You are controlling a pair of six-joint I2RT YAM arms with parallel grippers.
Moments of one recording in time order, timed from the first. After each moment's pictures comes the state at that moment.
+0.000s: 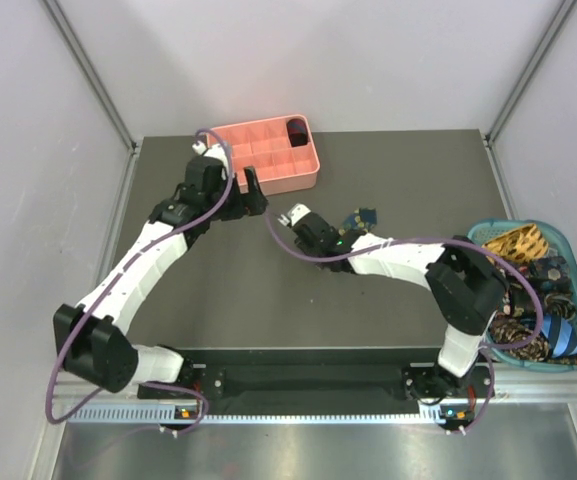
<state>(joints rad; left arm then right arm) -0.38 1.34 1.21 -0.47 0.03 -0.46 0.88 1.78 1.14 -0.31 0.42 -0.06</state>
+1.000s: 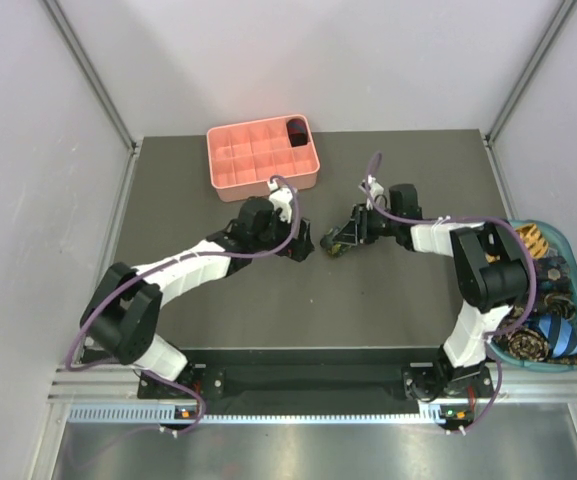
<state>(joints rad) -0.60 1.50 0.89 0.03 0.16 -0.27 0.29 1.79 0.89 0.21 -0.74 0.26</state>
